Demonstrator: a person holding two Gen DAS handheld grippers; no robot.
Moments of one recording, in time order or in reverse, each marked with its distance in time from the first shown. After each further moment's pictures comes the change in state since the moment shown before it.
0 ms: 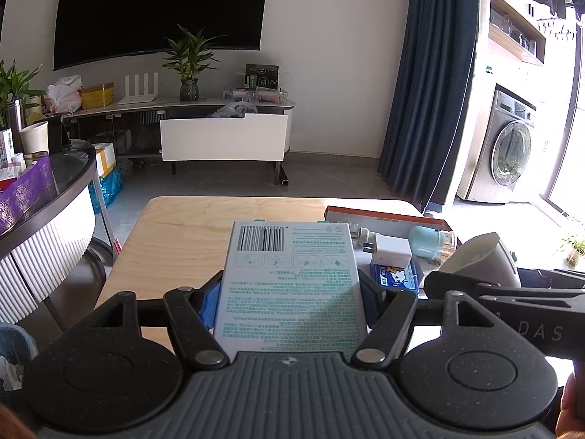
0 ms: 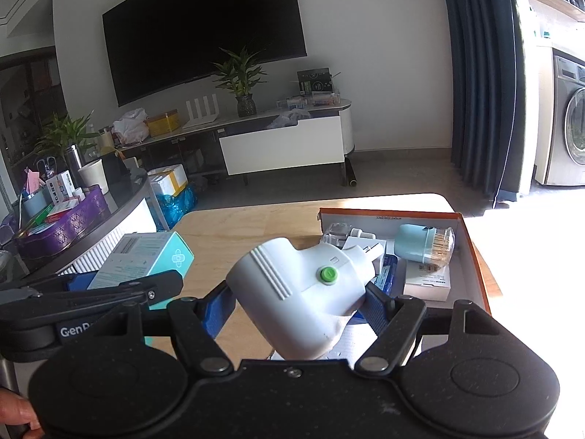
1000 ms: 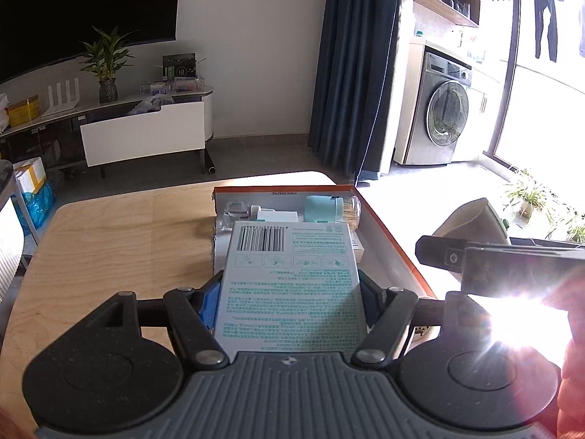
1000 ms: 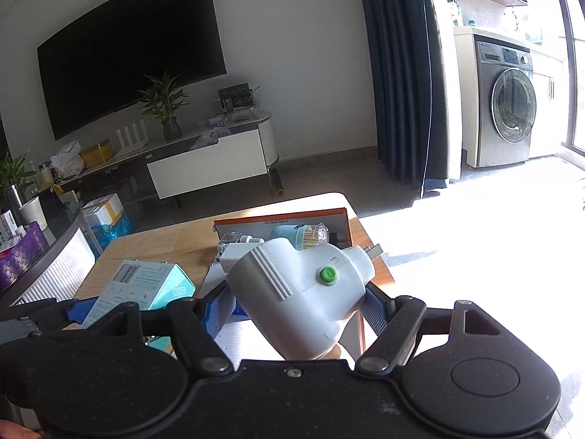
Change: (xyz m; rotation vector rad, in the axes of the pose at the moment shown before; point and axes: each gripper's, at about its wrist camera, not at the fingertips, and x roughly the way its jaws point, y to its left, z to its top) left arm 0.031 -0.067 -0.018 0.135 0.056 -0.184; right arm -0.029 -0.087 -0.014 0.122 -0.028 -0.182
